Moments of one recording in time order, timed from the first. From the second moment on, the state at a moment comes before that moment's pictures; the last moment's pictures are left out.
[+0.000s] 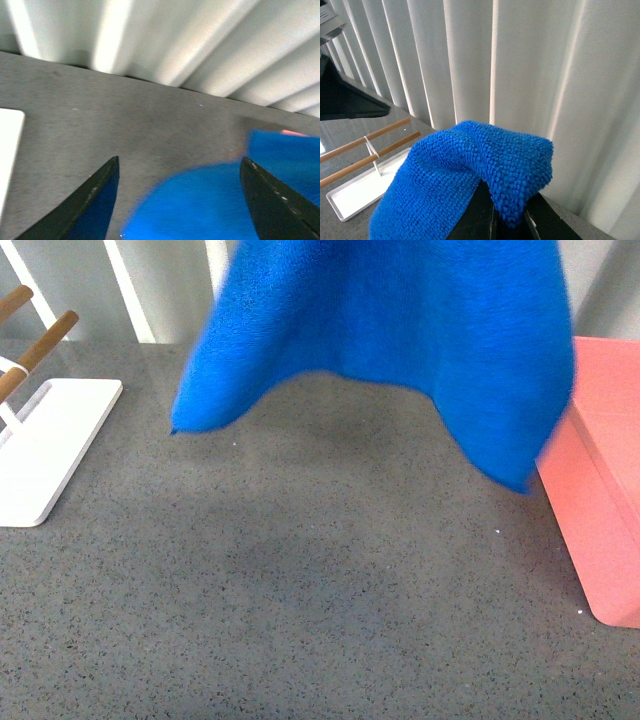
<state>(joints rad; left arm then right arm) -0.11 1.59 1.19 -0.09 0.15 -0.34 0.24 1.61 0.89 0.72 -0.48 -0.02</state>
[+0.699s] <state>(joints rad) 0.15 0.94 0.30 0.62 0.14 -0.01 0.20 1.61 0.87 0.54 -0.37 -0.04</state>
